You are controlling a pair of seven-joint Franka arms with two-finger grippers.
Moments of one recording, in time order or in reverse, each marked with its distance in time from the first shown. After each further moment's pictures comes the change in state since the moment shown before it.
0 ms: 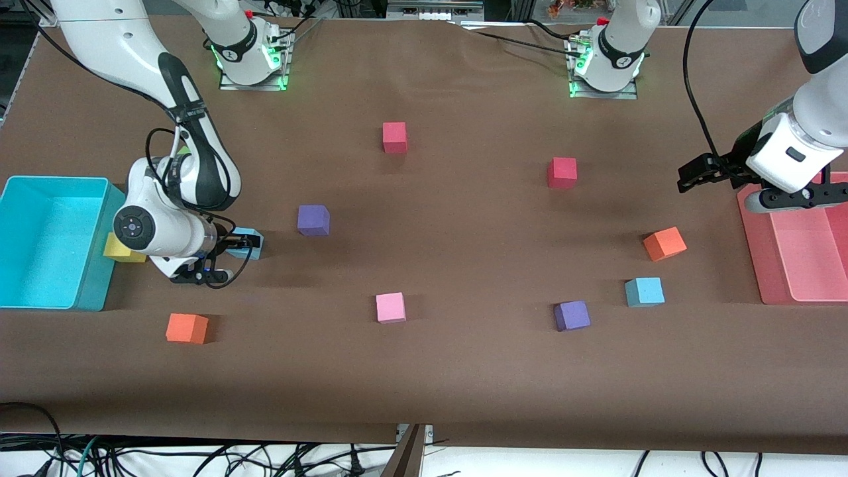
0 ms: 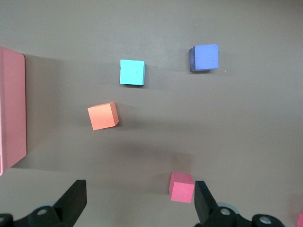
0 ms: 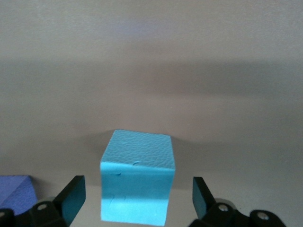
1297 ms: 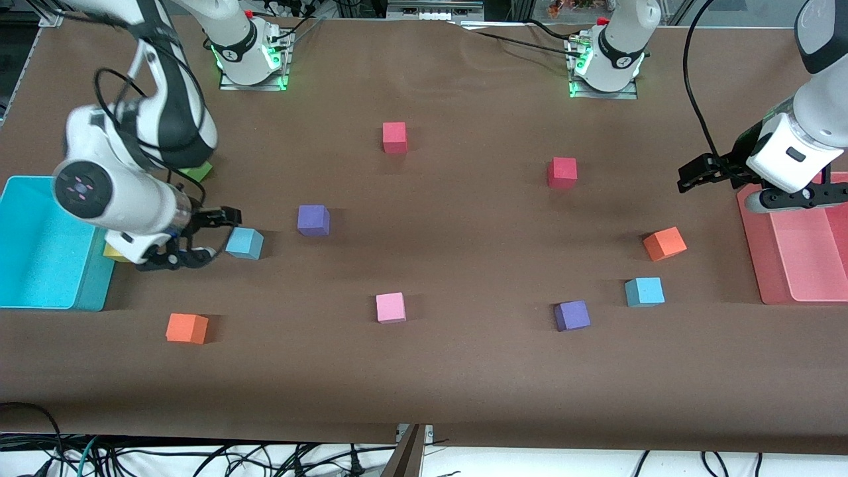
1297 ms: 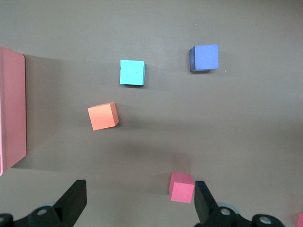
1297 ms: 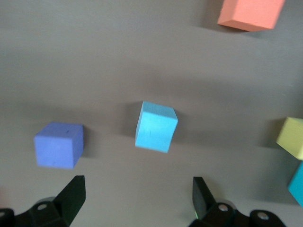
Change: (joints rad) left arm 0.000 0.000 0.000 0.000 0.000 0.001 0.000; right arm 0.050 -0.128 0.017 0.194 -0.109 -0.331 0.000
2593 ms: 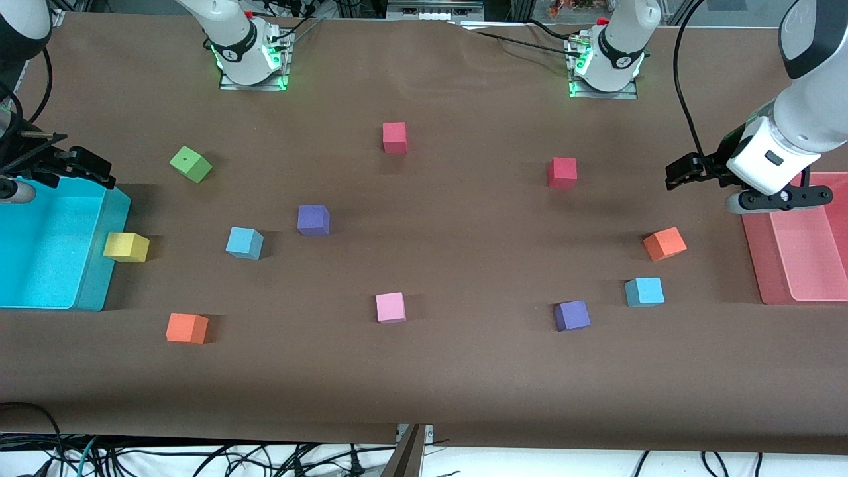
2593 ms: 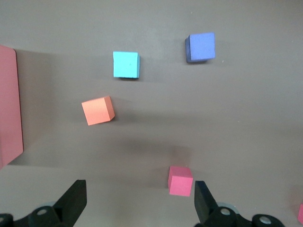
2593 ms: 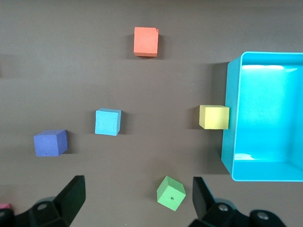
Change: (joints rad) left arm -0.041 0.009 0.016 -0.002 0.000 -0.009 0.000; right arm -0.188 -0.351 -0.029 0.013 -0.022 -0.141 -0.067
